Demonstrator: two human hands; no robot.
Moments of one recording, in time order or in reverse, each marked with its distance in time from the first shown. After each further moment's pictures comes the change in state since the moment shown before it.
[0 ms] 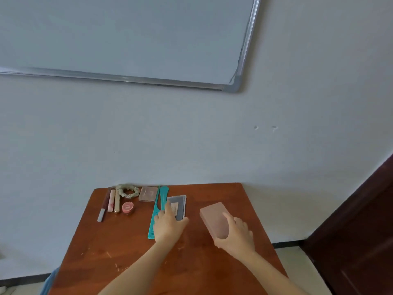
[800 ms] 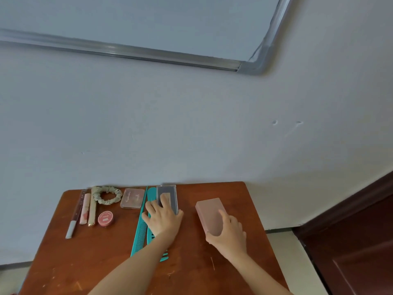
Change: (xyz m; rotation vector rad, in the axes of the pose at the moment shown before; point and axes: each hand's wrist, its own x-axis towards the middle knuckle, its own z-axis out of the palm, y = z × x) left_hand 0.100 0.014 0.058 0.422 0.064 -0.106; right_hand 0.093 -0.002 0.025 0.022 -0.054 0.140
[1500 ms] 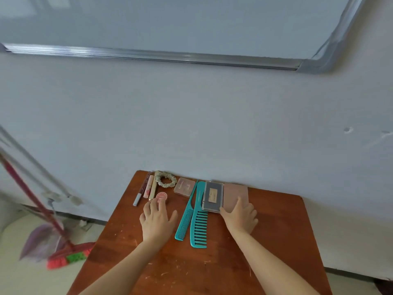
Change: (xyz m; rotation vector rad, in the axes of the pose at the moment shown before) left_hand -0.040 -0.108 -0.061 -0.077 0.079 -0.162; right_hand 0.045 -0.070 0.045 0.022 0.041 -0.021
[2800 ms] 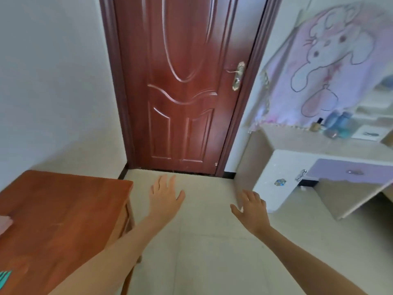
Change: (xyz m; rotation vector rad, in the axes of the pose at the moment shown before) left_hand -0.355 0.030 -0.009 -0.064 -0.602 1.820; right_hand -0.572 0.181 -0.023 -0.023 0.641 1.054
